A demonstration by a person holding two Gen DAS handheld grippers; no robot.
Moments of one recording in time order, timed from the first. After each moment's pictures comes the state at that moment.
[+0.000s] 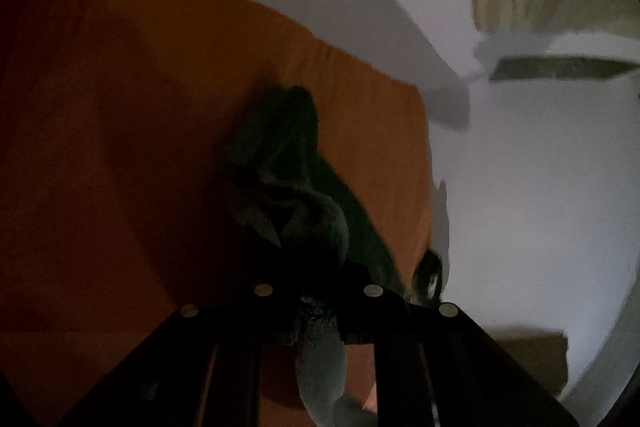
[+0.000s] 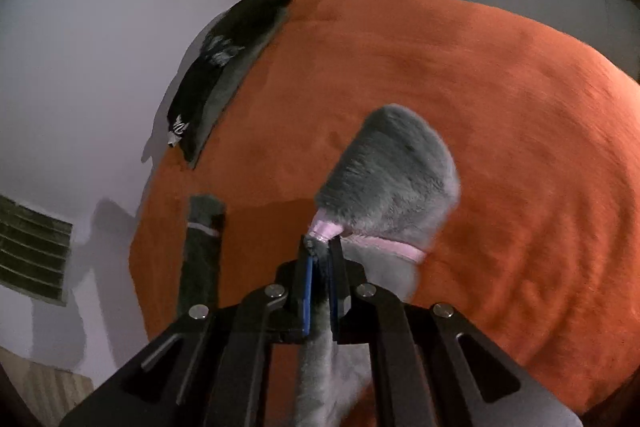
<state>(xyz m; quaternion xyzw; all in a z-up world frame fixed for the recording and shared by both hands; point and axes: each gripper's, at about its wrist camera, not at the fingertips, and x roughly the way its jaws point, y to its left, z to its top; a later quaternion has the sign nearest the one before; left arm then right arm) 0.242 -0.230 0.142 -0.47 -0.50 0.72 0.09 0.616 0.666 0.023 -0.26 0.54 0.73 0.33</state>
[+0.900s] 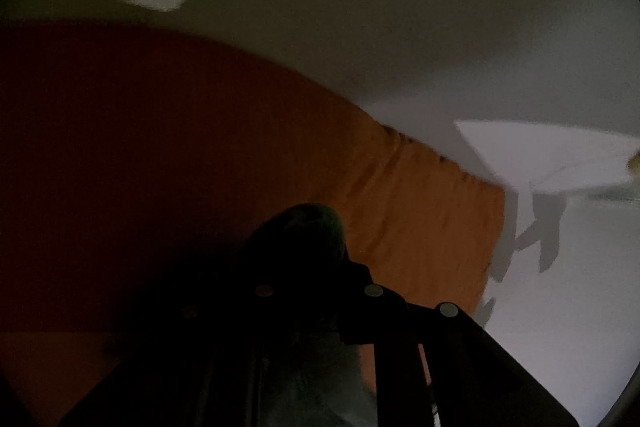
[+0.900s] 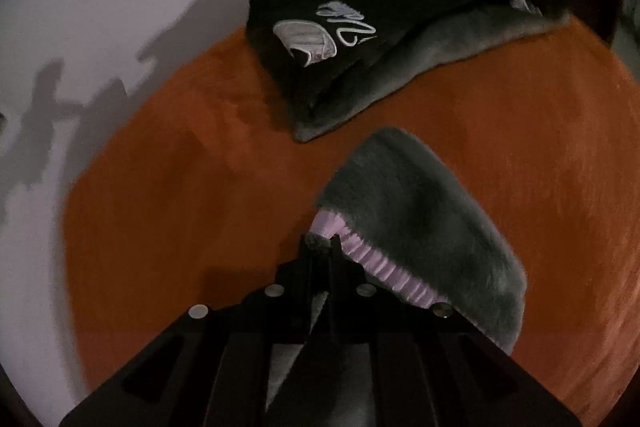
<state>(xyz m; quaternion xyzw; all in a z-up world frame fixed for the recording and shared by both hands) -0.037 -0.195 0.052 -0.51 -0.52 0.68 -0.07 0.069 0.693 -0.024 -0.42 0.36 0.77 0.31</state>
